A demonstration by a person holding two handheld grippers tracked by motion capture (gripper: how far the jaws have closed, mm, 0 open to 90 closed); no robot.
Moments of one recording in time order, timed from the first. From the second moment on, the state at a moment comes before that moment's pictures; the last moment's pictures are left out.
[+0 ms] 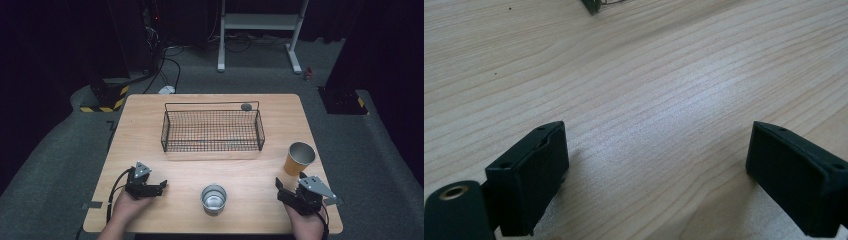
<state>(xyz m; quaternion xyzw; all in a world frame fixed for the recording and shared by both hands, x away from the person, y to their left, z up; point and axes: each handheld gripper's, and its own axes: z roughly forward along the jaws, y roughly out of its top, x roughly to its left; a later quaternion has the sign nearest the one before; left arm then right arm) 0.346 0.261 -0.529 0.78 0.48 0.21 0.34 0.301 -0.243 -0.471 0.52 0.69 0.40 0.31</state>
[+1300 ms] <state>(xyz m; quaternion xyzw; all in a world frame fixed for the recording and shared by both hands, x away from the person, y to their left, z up) 0.341 0.262 -0.530 0.78 0.48 0.21 0.34 0.317 -0.278 -0.475 0.55 0.66 0.39 0.33</state>
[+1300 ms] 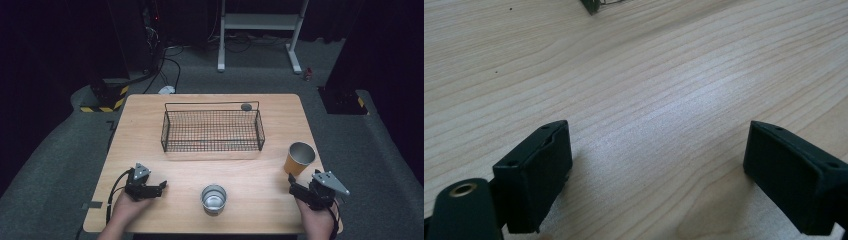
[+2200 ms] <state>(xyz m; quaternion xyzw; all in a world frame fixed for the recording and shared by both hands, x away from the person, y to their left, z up) 0.333 0.264 -0.530 0.77 0.50 0.22 0.33 0.365 -0.286 -0.486 0.56 0.64 0.40 0.34</state>
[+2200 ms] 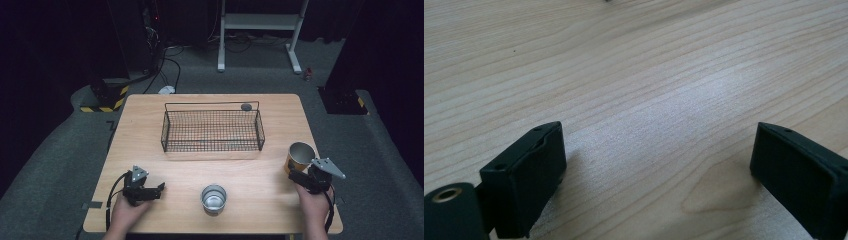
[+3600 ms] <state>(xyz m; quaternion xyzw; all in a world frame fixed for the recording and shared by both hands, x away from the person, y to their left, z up) 0.328 0.262 -0.530 0.76 0.52 0.23 0.32 0.380 -0.271 -0.477 0.53 0.66 0.42 0.33</state>
